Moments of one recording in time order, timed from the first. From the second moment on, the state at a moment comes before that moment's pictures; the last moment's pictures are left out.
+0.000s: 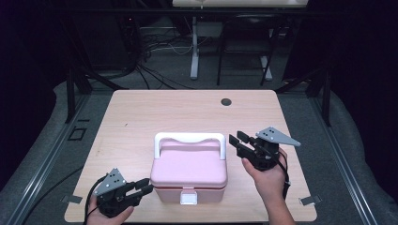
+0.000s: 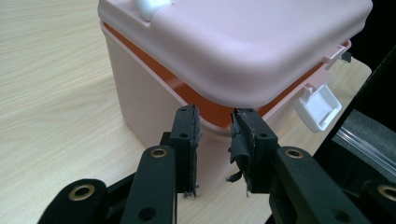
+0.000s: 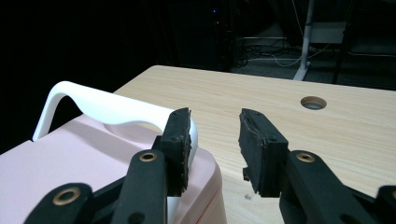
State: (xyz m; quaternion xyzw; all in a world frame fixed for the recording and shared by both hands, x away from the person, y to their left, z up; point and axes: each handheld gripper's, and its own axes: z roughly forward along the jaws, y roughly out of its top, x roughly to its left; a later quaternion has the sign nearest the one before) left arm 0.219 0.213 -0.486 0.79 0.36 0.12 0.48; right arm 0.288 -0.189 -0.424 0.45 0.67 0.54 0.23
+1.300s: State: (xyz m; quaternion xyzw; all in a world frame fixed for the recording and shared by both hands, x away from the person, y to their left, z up) left arm 0.220 0.223 -0.497 0.78 0.38 0.12 0.48; right arm 0.288 -0.189 -0.426 0.45 0.67 0.54 0.23
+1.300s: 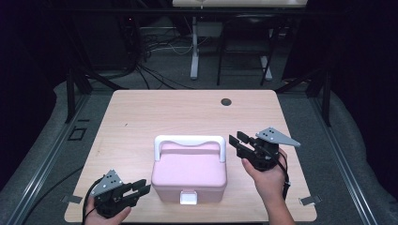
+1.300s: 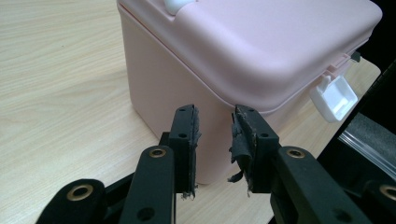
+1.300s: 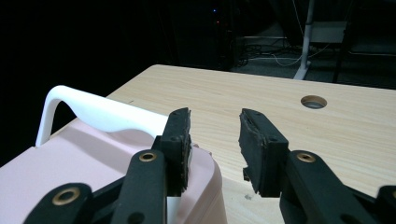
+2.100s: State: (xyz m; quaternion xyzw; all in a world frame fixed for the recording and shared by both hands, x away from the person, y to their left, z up) left arm 0.231 0.232 -0.494 0.76 0.40 0.13 0.49; right arm 0.287 -0.191 -0.426 0.45 0.67 0.54 0.23
